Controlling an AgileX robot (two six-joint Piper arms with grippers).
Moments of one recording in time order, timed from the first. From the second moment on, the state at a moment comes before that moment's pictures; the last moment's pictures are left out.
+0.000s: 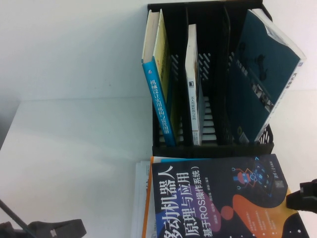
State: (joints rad) right arm 0.01 1.34 -0.55 0.99 0.71 -0.72; left arm -0.11 0.60 -0.35 -1.06 0.74 0.17
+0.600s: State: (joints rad) right arm 0.01 1.36 -0.72 0.66 0.79 -0.53; left arm -0.11 0.85 -0.35 -1.41 0.59 0.47
